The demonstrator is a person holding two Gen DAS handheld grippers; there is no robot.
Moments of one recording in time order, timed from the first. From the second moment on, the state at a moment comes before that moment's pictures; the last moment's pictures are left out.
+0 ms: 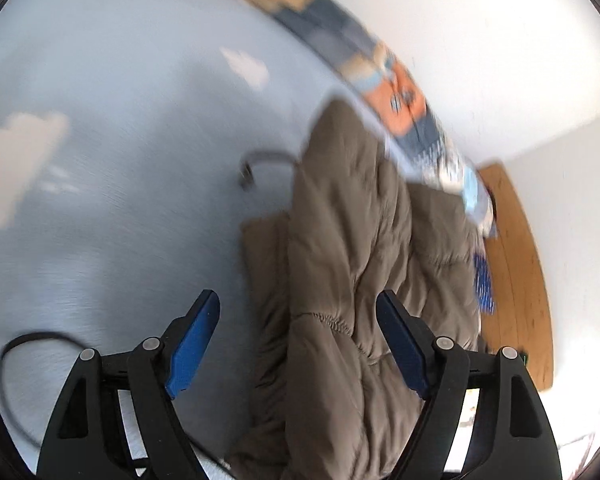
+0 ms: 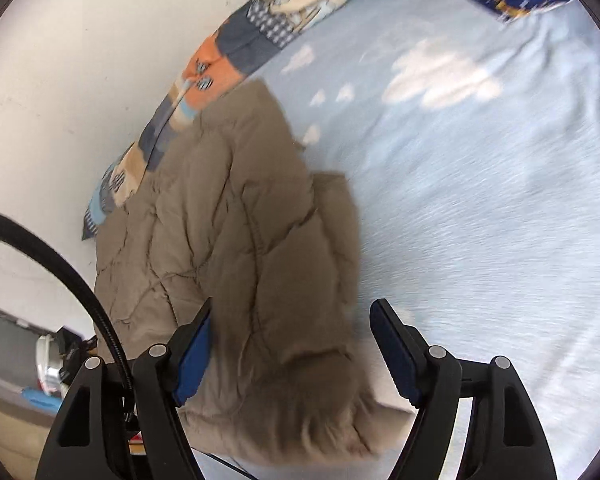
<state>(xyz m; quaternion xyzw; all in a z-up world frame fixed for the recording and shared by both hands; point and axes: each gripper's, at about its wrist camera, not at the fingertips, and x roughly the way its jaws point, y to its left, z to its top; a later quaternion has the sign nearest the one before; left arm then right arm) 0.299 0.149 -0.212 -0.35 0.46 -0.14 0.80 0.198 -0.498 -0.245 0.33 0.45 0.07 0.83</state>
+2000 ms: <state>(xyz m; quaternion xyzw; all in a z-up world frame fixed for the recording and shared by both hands) 0.268 -0.081 -0.153 -0.01 0.40 -0.10 0.91 0.240 -0.301 -0.181 0.14 0.41 0.13 0.89</state>
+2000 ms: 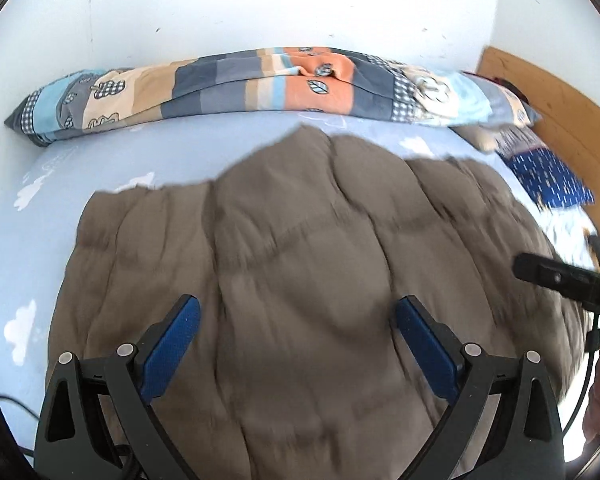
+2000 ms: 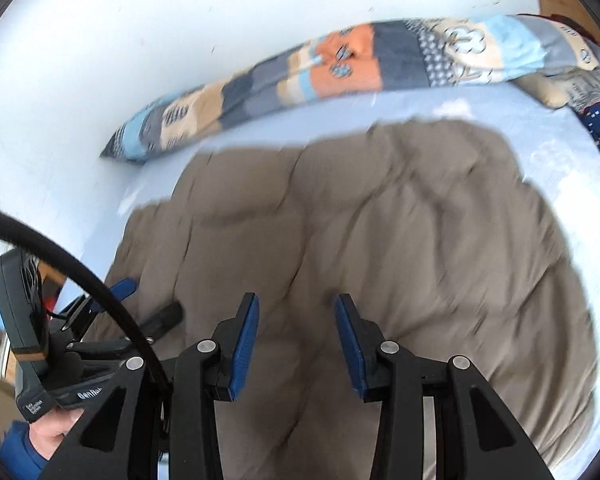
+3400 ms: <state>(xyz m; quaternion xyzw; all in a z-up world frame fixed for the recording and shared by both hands) 0.122 -0.032 -0.155 -0.02 0.42 -0.06 0.91 0.135 -0.309 -0.180 0.03 0.41 0.00 0.91</state>
